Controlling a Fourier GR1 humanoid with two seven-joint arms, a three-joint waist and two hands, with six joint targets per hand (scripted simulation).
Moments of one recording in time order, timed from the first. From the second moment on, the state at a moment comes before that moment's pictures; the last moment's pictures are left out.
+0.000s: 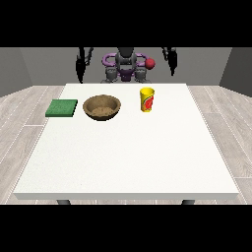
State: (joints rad) left arm -0.03 0.13 0.00 -1.57 -0.01 -0.01 0.02; right arm 0.03 -0.09 -0.02 -1.52 -0.01 0.02 -0.01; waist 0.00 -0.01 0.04
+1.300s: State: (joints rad) left arm -0.21 0.01 -0.07 -1.73 0.00 0.22 0.20; right arm -0.07 -0.05 -0.02 -1.90 -0.10 -0.05 0.28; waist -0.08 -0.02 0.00
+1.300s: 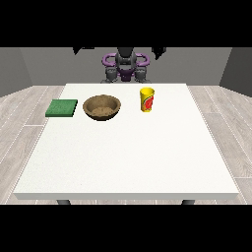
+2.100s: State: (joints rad) left arm -0.29 0.06 0.06 -1.25 0.01 0.11 -0.32; right arm -0.14 -0.14 -0.18 -1.74 -0.22 0.09 0.04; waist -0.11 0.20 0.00
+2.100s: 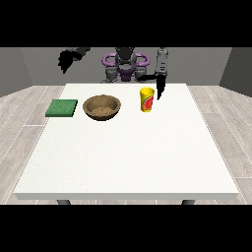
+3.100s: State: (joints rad) left arm -0.47 0.09 0.18 -0.72 -0.02 0.22 -0.66; right arm -0.19 -0.26 -0.27 -1.66 -0.34 0.22 0.03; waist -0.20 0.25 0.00
